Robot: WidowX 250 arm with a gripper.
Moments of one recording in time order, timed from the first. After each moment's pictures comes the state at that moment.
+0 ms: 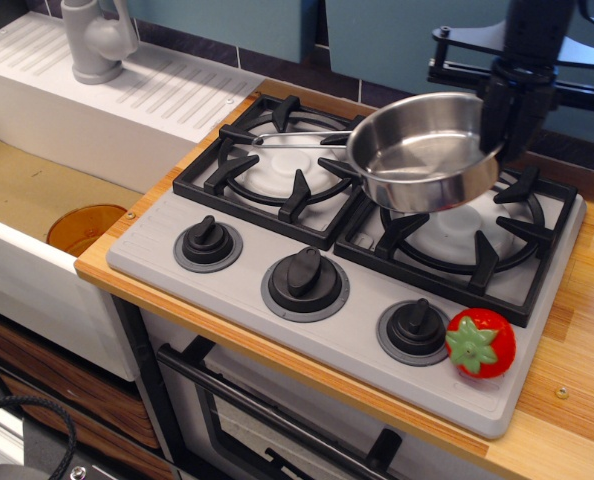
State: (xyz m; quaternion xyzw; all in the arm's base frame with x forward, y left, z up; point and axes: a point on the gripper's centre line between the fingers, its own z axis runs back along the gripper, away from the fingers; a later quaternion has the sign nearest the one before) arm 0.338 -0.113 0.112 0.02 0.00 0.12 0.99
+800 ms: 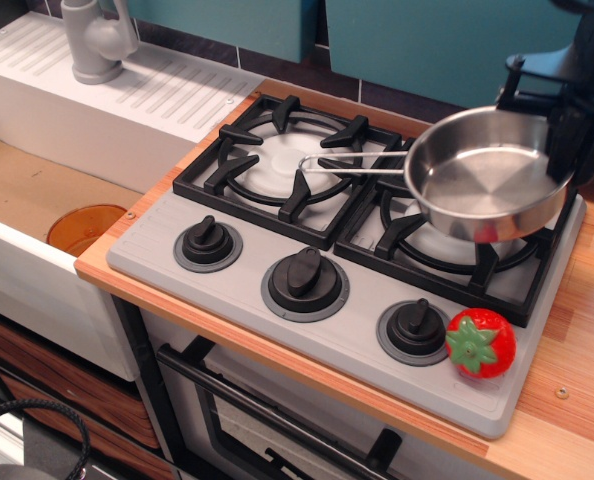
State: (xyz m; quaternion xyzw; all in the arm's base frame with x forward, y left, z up) arm 0.346 -0.135 0.103 0.03 -0.04 0.17 0.98
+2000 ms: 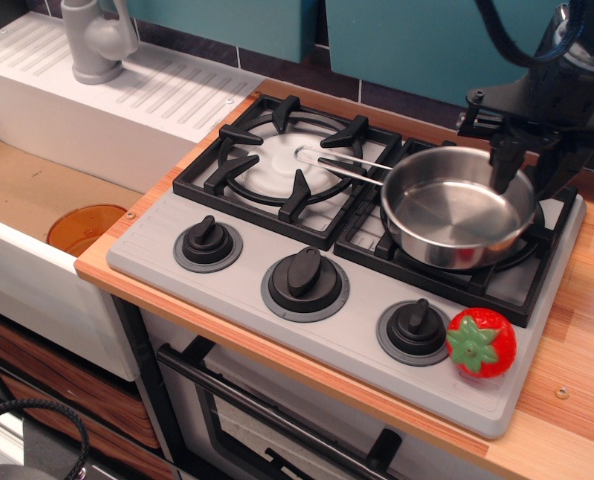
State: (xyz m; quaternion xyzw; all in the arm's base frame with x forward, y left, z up) arm 0.353 -0.123 0.079 0.06 -0.11 0.19 0.97
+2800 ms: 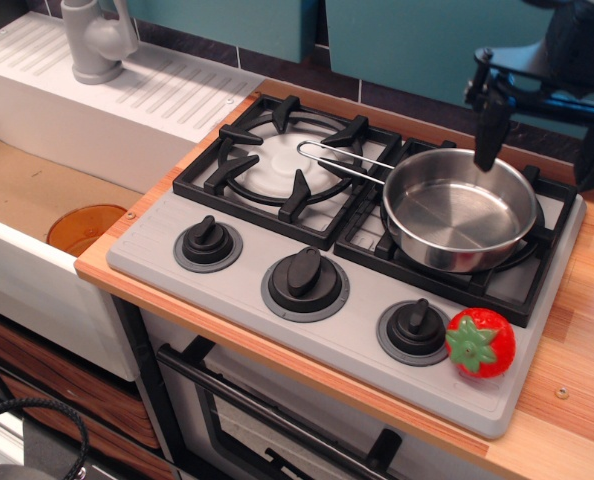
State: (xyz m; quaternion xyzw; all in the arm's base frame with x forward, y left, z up) arm 0.332 -0.122 0.114 0.05 -0.03 0.16 0.99
